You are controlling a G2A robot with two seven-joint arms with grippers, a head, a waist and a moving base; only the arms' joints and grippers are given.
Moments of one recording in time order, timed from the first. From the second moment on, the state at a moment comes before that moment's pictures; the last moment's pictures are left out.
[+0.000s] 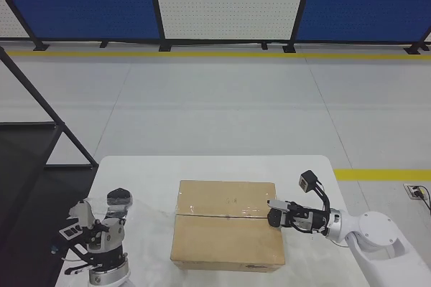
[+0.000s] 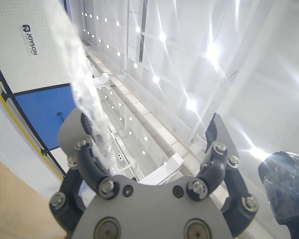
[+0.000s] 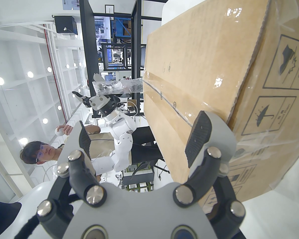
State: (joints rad) left arm 1.42 -1.16 -1.32 -1.92 -0.19 -0.69 0.43; right arm -0.90 -1.02 1.26 -1.45 0.39 -0.04 1.05
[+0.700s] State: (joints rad) left arm 1.36 -1.20 -1.27 -1.90 -0.16 -0.63 0.35; right arm -0.90 -1.02 1.26 -1.45 0.39 -0.04 1.05
